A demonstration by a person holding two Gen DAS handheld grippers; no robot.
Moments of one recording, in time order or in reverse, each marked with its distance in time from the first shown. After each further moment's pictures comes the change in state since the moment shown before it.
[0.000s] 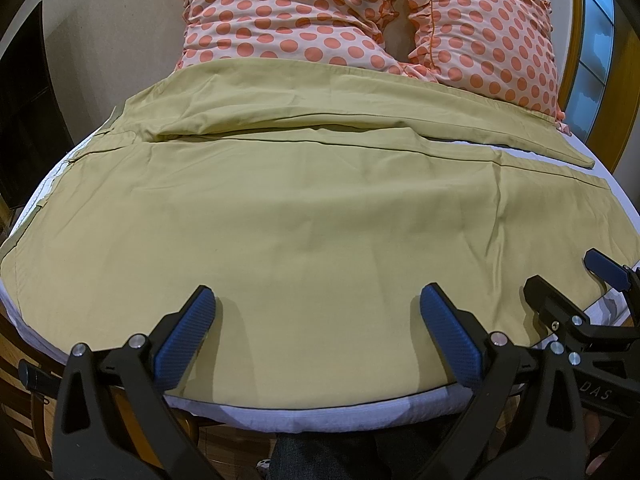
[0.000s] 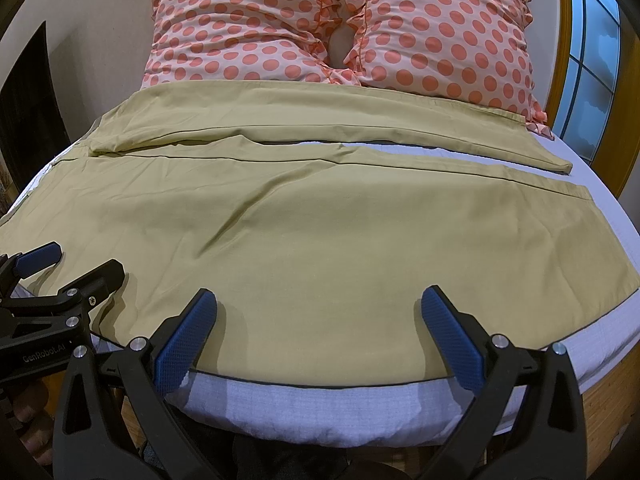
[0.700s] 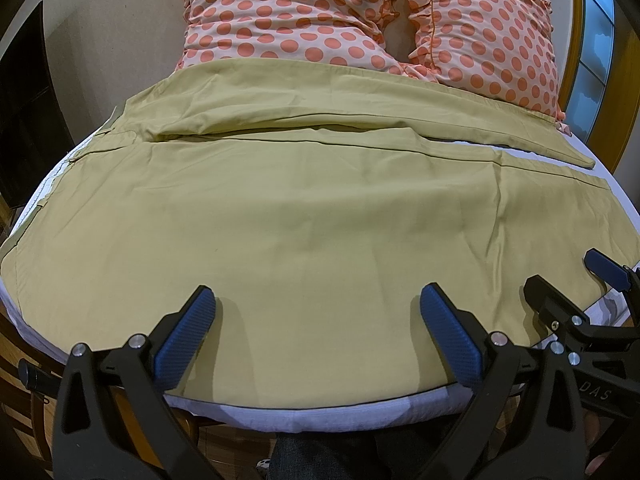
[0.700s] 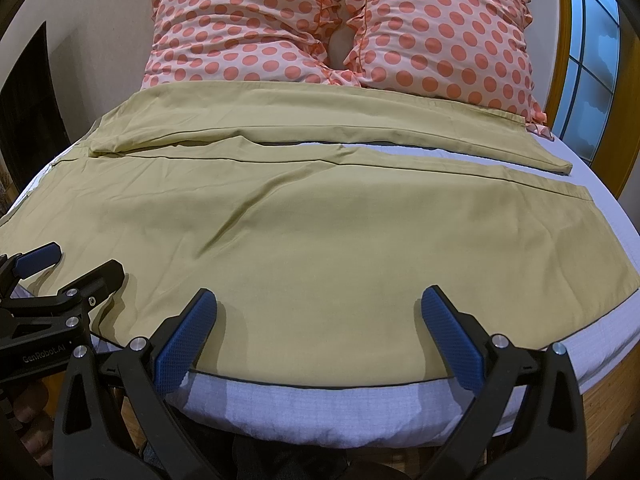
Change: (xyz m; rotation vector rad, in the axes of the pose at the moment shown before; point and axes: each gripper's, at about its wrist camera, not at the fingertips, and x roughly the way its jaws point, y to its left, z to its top) left arm 0.000 0.000 0.000 0.000 -0.001 0.000; right arm -0.001 0.000 0.000 0.000 -0.001 0.000
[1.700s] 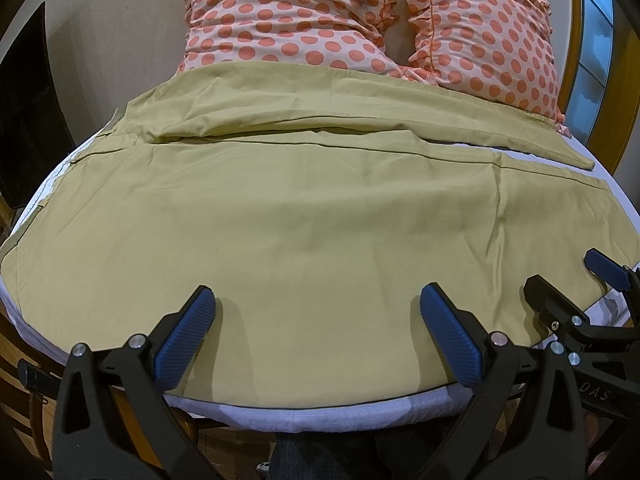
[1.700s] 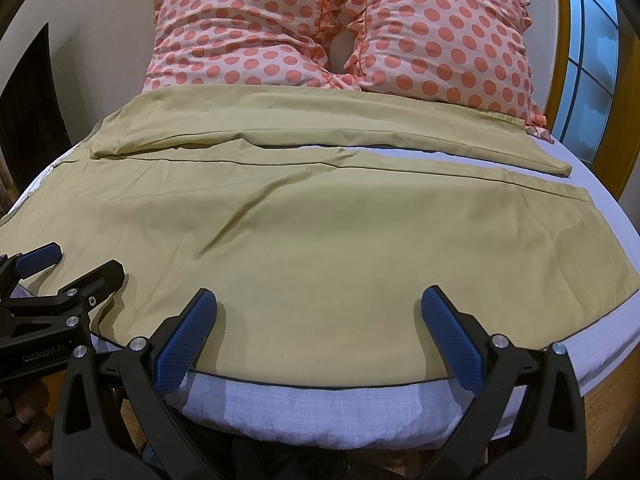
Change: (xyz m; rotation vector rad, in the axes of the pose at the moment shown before) left arm -0.001 0.000 -0.003 0.000 -0.013 -0.001; right arm -0.003 0.001 0.000 0.000 -0.013 0.000
